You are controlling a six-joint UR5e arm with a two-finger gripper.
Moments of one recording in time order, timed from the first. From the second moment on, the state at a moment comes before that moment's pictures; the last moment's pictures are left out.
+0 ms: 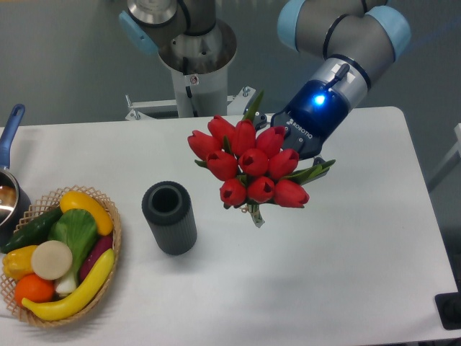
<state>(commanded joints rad) 2.76 -1.79 -1.64 -0.99 0.24 1.18</state>
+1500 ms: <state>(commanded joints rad) 2.69 -1.68 -1.82 -0.96 0.10 1.12</state>
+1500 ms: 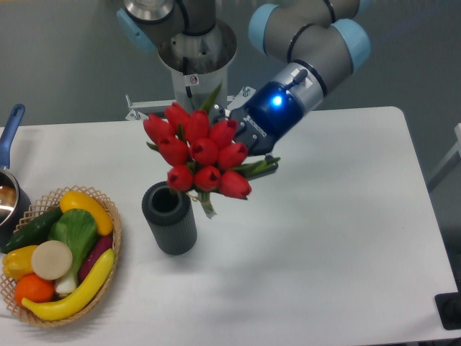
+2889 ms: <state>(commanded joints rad) 2.62 -1.67 -1.98 -0.95 0.10 1.26</state>
